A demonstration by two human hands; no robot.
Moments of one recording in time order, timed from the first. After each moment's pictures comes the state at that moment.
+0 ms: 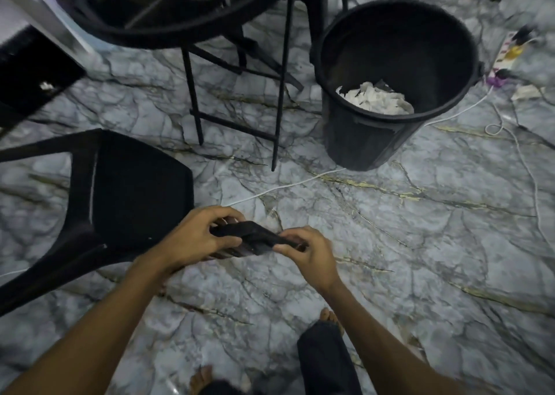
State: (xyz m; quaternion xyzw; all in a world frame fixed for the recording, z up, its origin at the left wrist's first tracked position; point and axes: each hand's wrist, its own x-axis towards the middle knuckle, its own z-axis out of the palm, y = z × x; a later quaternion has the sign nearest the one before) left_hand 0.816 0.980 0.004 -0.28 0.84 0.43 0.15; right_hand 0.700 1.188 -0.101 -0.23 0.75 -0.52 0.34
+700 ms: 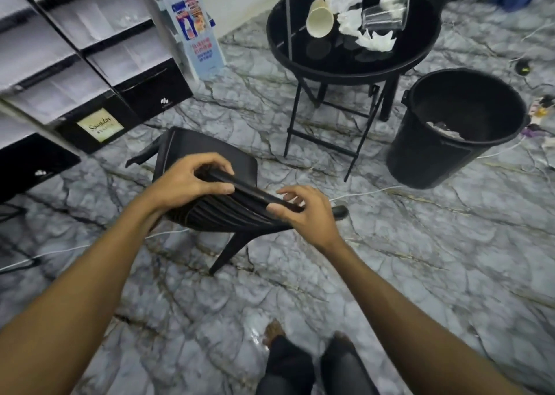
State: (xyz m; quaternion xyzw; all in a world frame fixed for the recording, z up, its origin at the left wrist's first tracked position) left_hand 1.164 0.807 0.268 -0.26 0.85 0.47 -0.02; right_hand 1.011 1.009 0.175 -0.39 0.74 -0.50 0.24
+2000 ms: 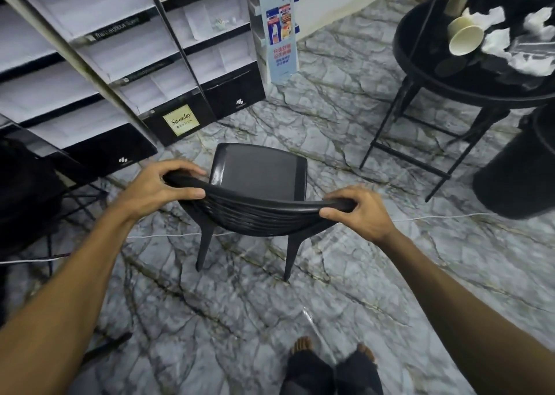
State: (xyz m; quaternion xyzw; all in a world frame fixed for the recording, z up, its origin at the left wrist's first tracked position) left_hand 1.492 0.556 0.319 -0.35 0.81 0.45 -0.12; right_hand 1.189 0.793 0.216 -0.49 0.73 -0.39 0.27
